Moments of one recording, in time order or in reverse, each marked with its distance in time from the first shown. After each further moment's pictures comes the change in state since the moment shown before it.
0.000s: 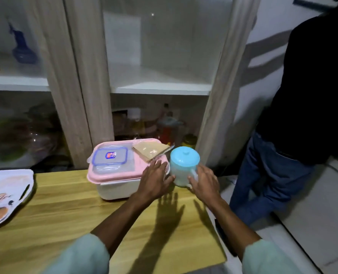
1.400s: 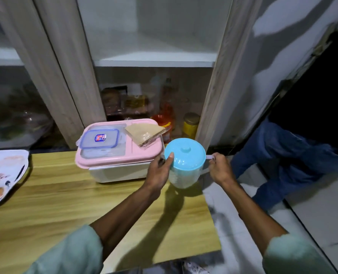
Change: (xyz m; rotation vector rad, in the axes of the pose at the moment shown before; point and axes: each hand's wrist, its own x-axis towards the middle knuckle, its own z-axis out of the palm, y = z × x) left_hand 0.016 0.031 0.057 -1.189 0.061 -0.497; right_hand 0.048 0.064 -0.010 0.339 -0.065 0.184
